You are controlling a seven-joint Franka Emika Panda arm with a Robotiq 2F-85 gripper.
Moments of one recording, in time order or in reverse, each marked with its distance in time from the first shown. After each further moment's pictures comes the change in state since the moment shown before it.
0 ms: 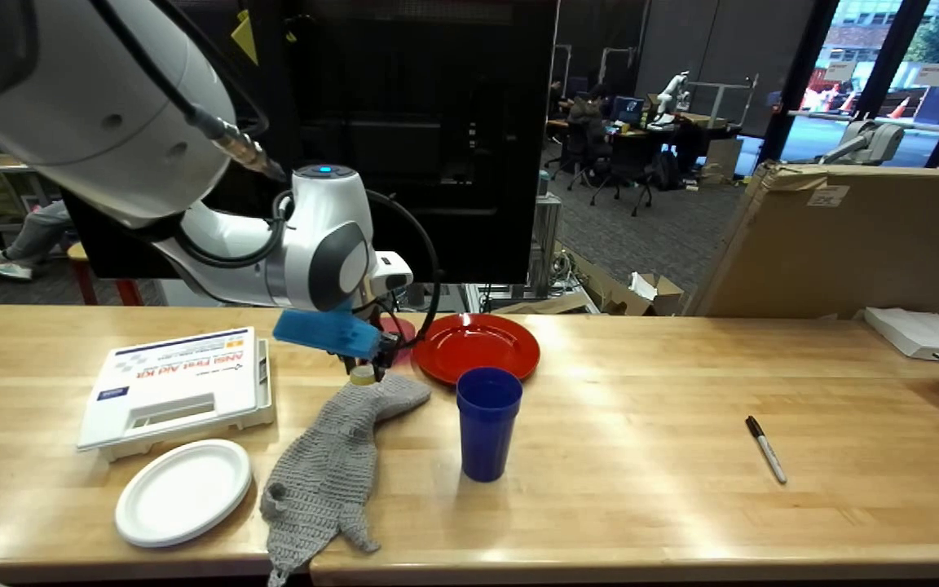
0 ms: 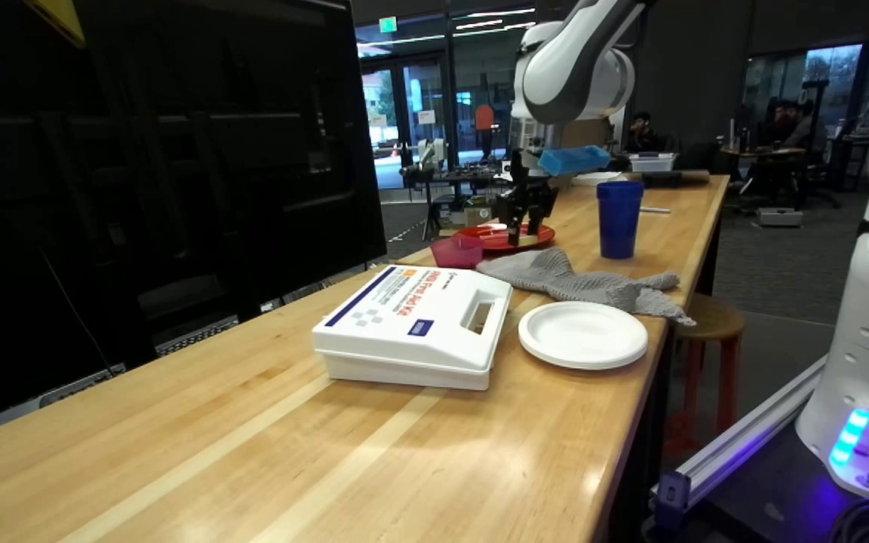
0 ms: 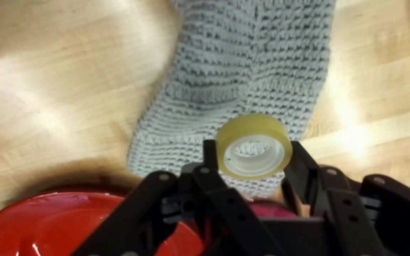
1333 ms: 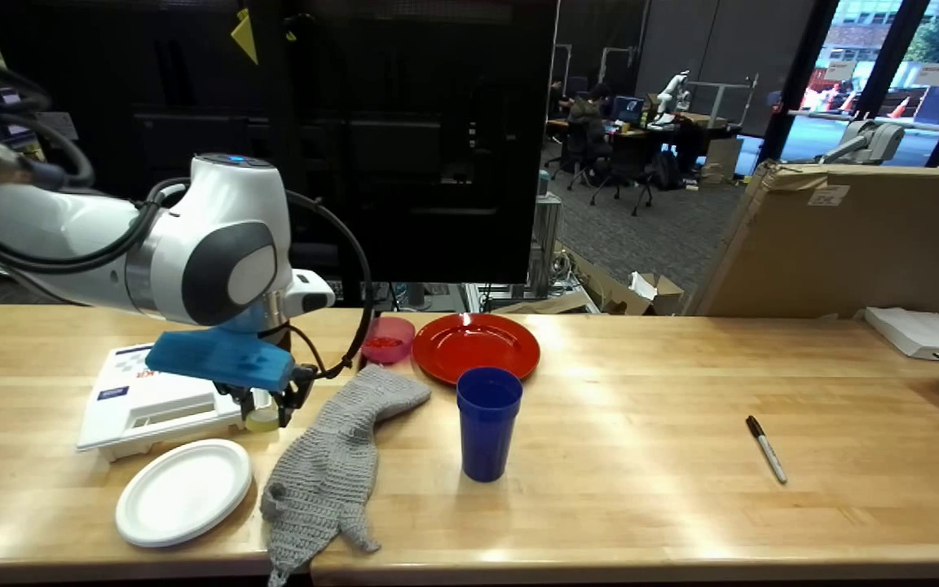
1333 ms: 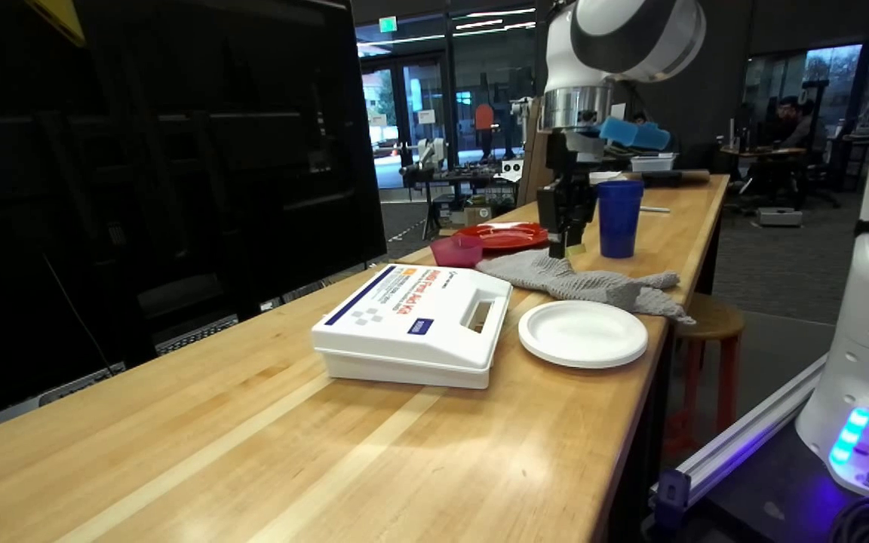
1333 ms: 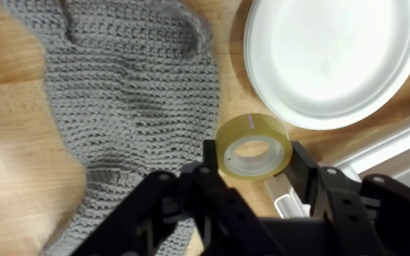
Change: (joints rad) arm 0.131 -0.371 0.052 -0.232 0.193 -0.295 -0.123
